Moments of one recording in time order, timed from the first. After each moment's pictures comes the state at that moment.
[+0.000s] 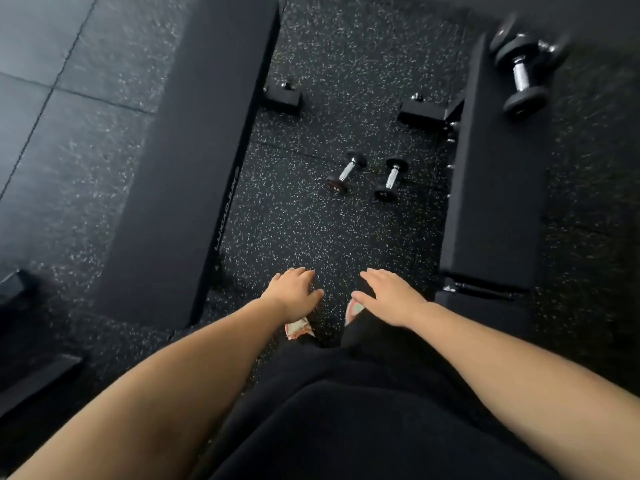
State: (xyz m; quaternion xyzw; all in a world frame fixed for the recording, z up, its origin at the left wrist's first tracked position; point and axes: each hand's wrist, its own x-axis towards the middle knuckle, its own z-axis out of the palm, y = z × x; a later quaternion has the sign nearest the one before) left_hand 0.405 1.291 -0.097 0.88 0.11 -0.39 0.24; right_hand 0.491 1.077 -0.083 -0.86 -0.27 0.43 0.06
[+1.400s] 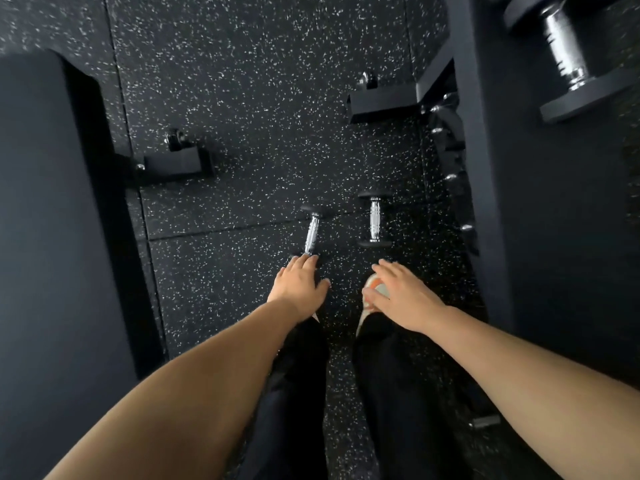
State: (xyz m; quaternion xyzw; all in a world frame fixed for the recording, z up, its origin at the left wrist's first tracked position) left_hand 0.921 1.355 -0.374 0.86 0.03 -0.45 0.23; right_hand 0.918 1.128 -0.348 -0.85 -0.03 0.50 0.14
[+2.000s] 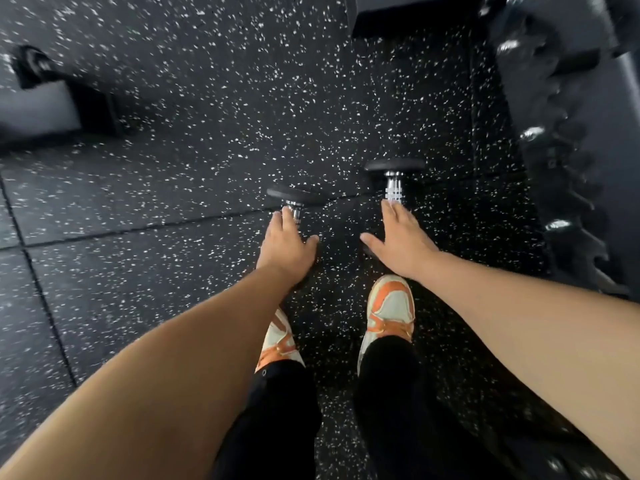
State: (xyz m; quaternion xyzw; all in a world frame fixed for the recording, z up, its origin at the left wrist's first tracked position) left_hand 0.985 1.311 -0.692 0.86 0.15 -0.41 0.27; right_hand 1.000 1.092 -0.684 -0.87 0.05 0.47 0.14
